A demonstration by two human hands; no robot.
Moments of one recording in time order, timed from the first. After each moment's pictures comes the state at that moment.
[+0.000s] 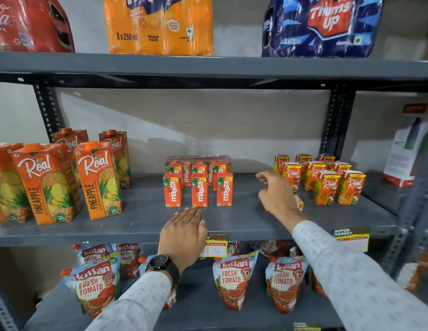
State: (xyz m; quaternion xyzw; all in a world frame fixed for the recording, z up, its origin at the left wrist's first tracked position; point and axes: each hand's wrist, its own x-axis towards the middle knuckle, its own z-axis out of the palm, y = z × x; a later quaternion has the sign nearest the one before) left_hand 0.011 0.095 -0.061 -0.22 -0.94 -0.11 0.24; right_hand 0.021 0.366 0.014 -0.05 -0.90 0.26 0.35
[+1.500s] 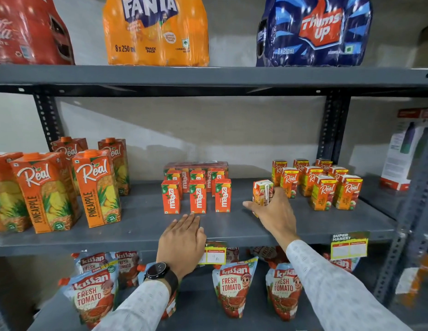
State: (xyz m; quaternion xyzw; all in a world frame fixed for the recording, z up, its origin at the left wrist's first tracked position) left_hand 0.014 0.097 -0.058 -0.21 -0.94 -0.11 0.23; right_hand 0.022 0.367 -0.029 -0.18 -0.85 0.34 0.36
